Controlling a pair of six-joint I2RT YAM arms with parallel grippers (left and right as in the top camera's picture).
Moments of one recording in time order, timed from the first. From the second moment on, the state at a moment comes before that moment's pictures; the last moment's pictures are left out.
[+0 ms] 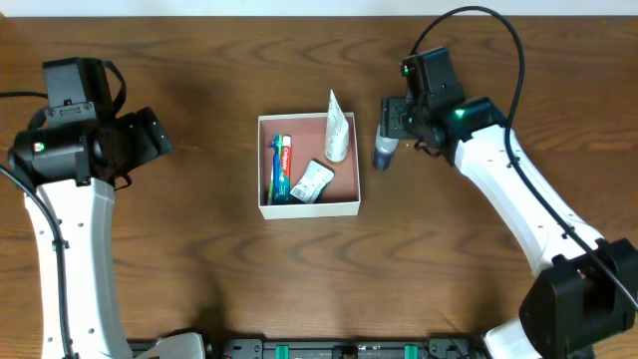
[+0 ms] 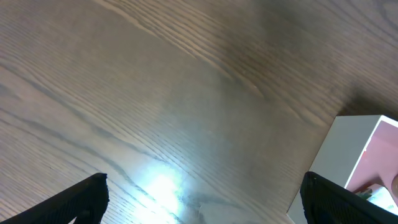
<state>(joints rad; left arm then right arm) 0.17 1.38 1.52 -1.23 -0.17 -0.30 0.37 1.70 1.40 -0.69 0.04 0.36</state>
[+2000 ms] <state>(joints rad) 0.17 1.38 1.52 -1.23 -0.17 -0.30 0.55 1.35 1.40 -0.94 0.06 0.40</state>
